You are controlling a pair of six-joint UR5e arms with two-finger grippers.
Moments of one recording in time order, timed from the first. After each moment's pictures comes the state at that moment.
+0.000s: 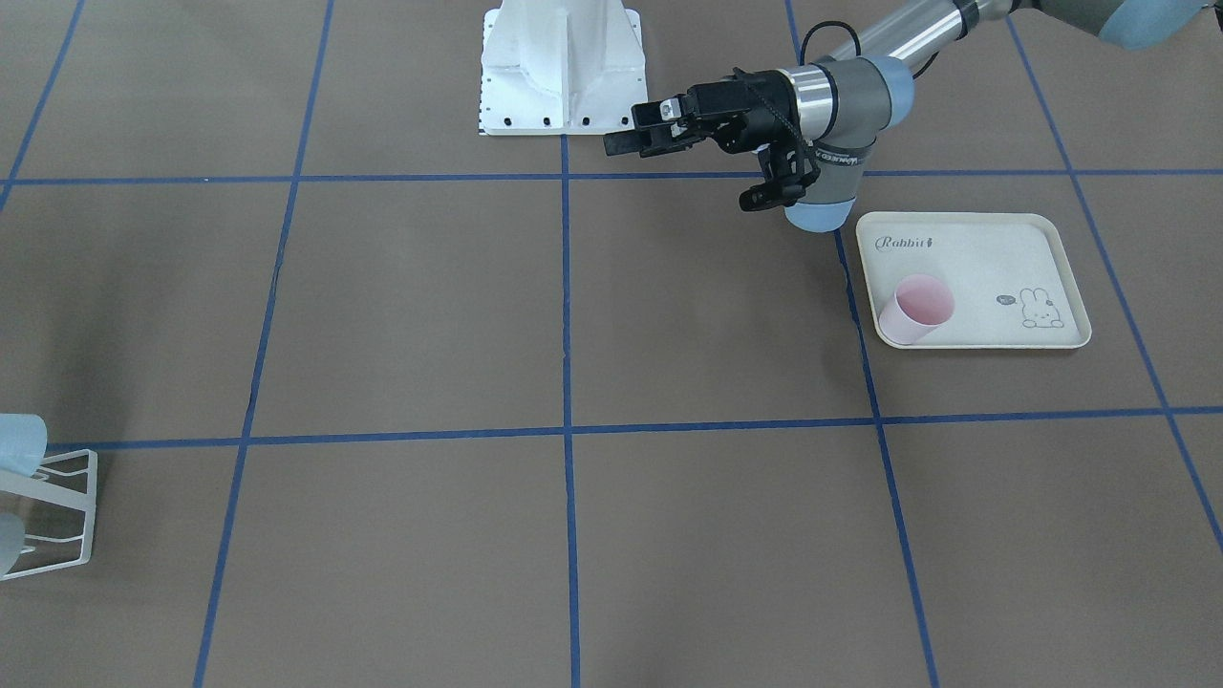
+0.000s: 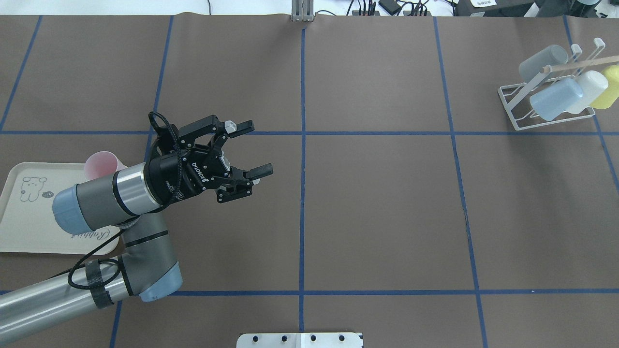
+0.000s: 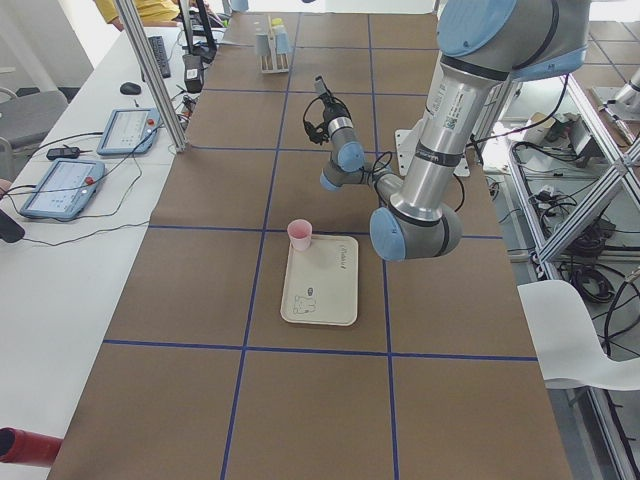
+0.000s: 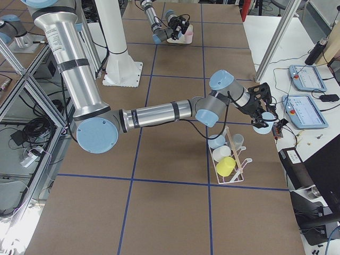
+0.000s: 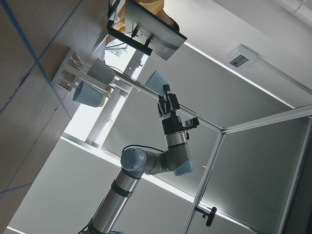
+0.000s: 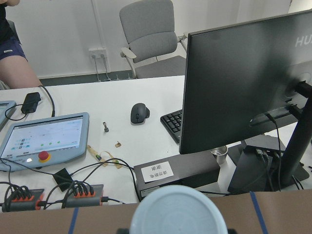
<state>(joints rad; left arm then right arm) -0.47 -2.06 -1.45 -3.66 -1.56 -2.37 1.37 -1.25 1.43 -0.73 1.84 0.80</state>
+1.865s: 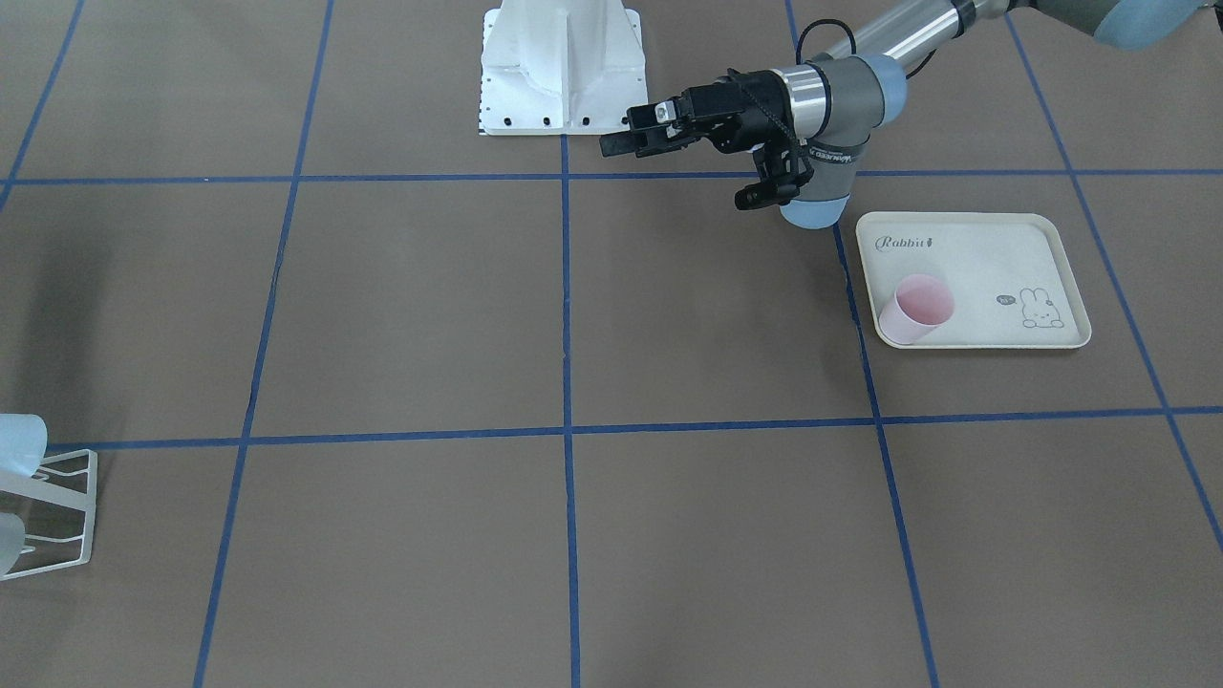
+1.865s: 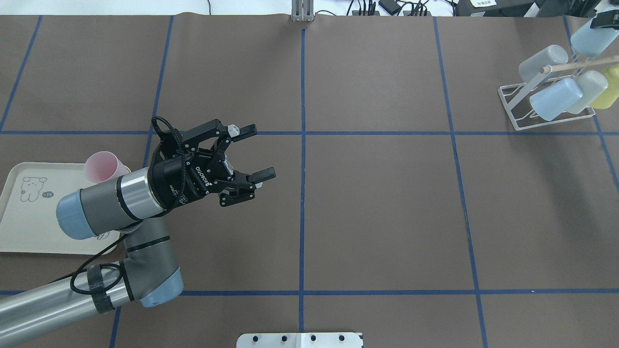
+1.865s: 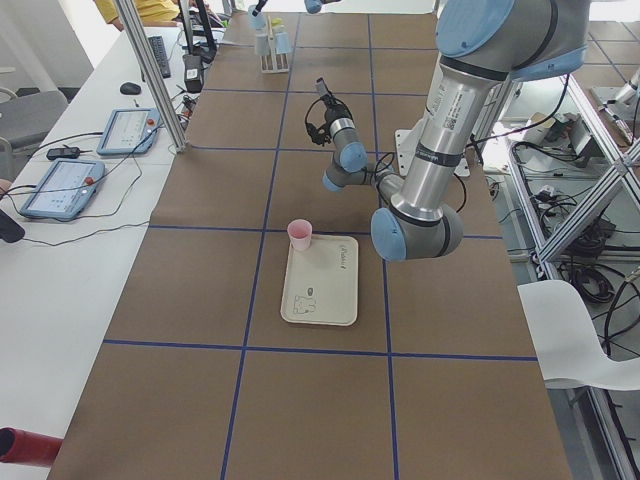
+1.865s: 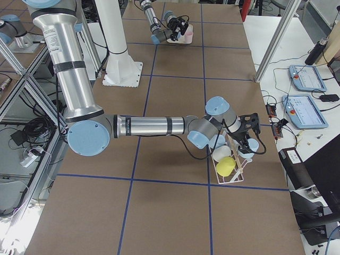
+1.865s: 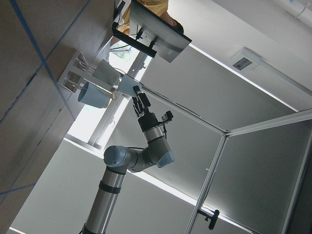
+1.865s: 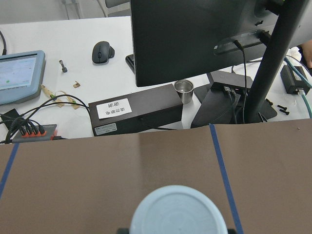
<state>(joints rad) -0.45 -2.06 -1.45 -3.65 -1.53 -2.37 1.34 -1.32 1.33 -0.69 1.90 0.79</state>
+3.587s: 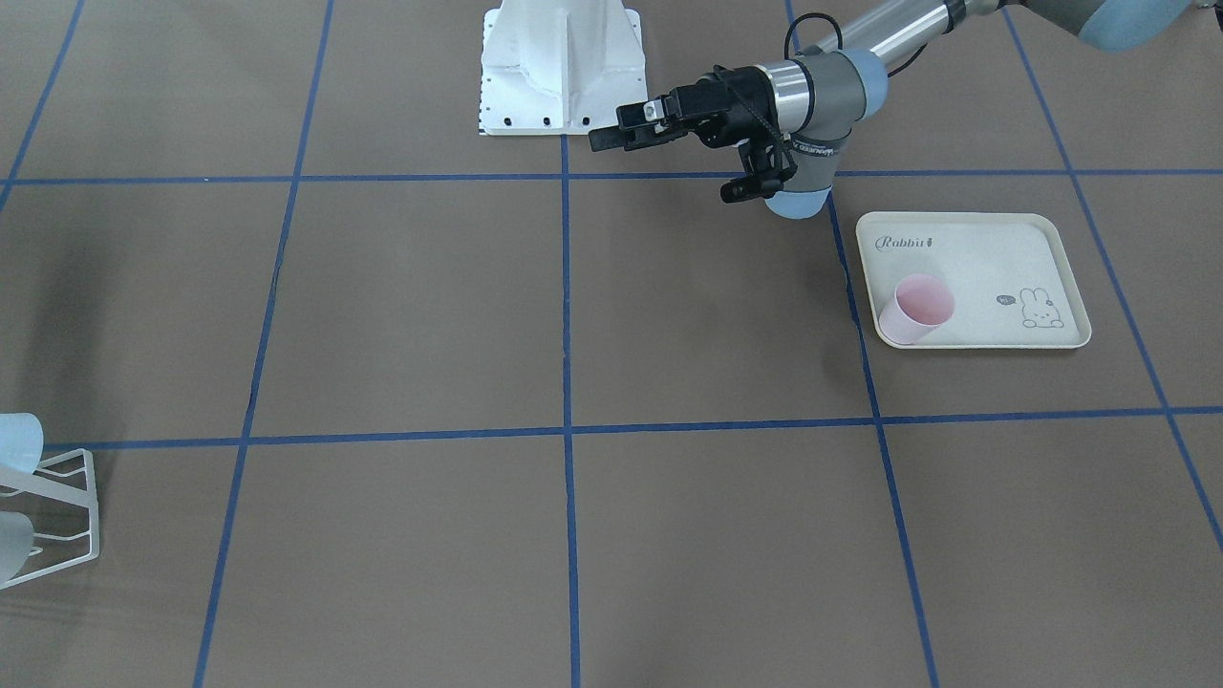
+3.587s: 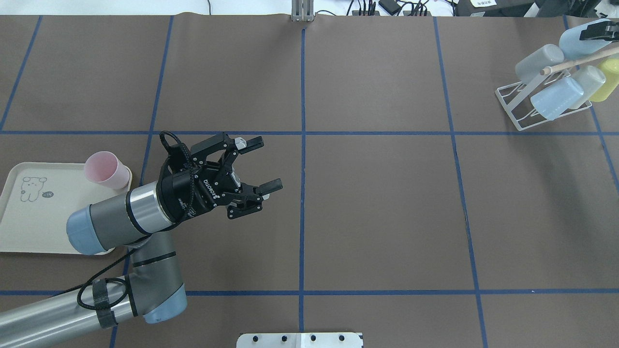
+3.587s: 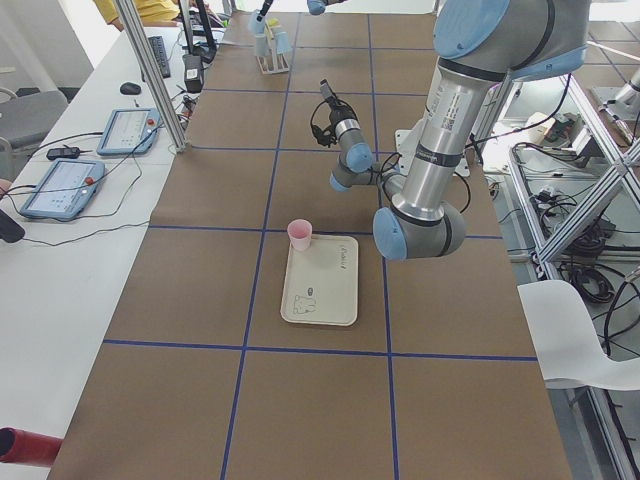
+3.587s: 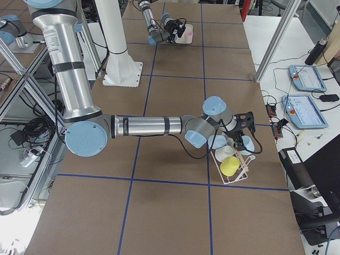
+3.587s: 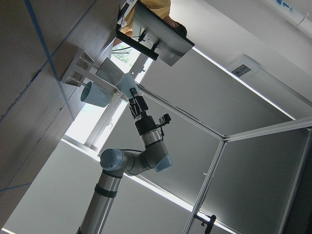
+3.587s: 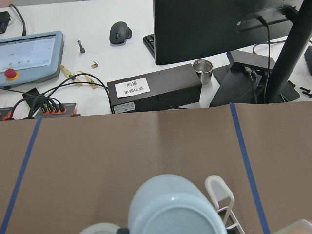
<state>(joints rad) -0.40 -2.06 -1.45 -3.65 -1.48 -2.37 1.33 -1.35 1.36 -0.69 1.97 0.78</state>
